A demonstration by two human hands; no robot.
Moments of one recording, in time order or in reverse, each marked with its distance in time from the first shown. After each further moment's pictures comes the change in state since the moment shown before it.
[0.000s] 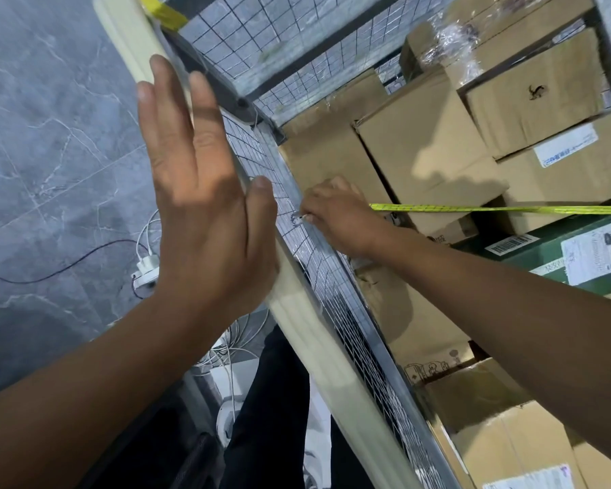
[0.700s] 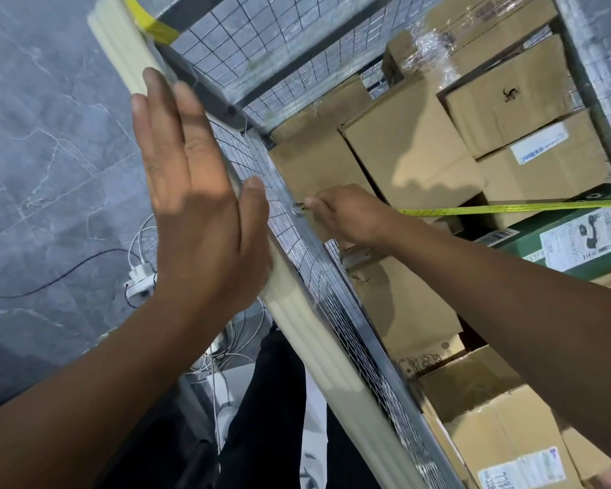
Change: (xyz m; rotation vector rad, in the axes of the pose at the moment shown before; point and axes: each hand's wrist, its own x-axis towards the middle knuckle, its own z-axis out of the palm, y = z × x) left_hand 0.000 -0.002 0.002 -0.036 0.028 -0.010; right_hand -0.011 -0.005 -0.040 0.206 -0.166 0.254
